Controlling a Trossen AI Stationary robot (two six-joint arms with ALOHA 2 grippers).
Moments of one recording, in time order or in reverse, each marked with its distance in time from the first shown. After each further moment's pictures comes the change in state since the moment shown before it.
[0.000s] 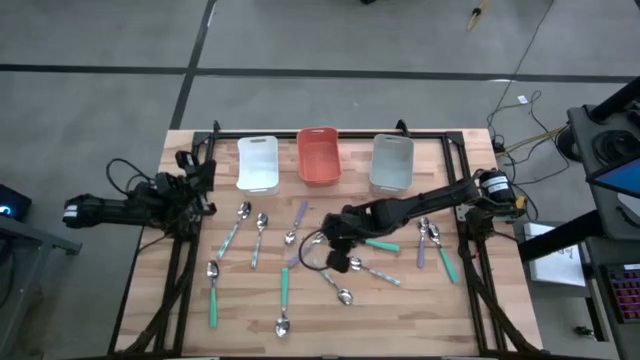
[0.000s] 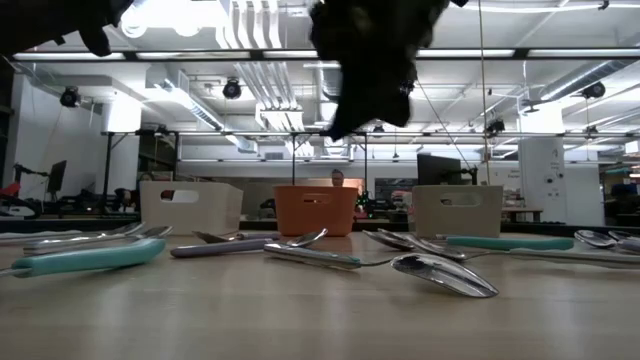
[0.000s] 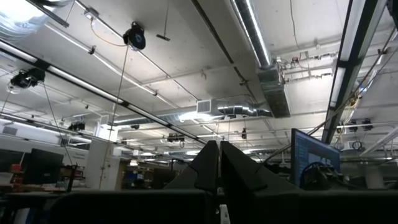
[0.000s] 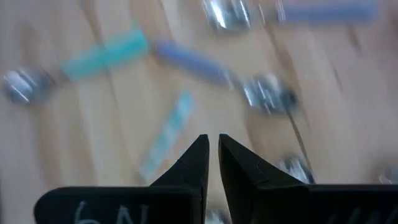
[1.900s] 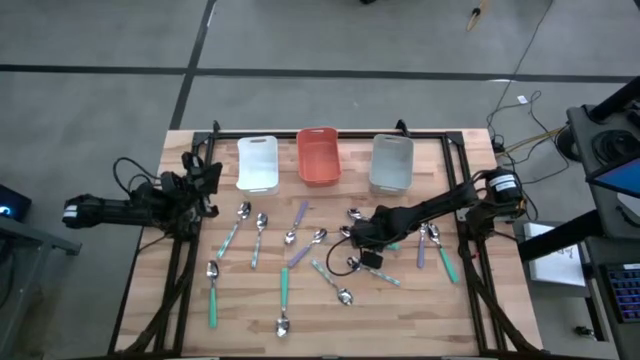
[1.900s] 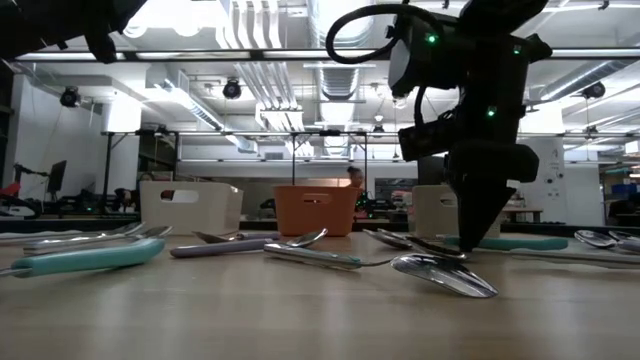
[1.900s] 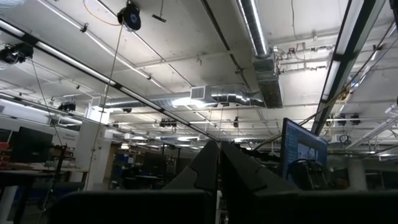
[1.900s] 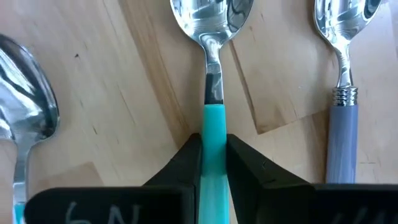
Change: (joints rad) left arm 0.000 0.000 0.000 -0.070 0.000 -0.087; right arm 0.002 -0.011 -0.380 -0.002 0.107 0.009
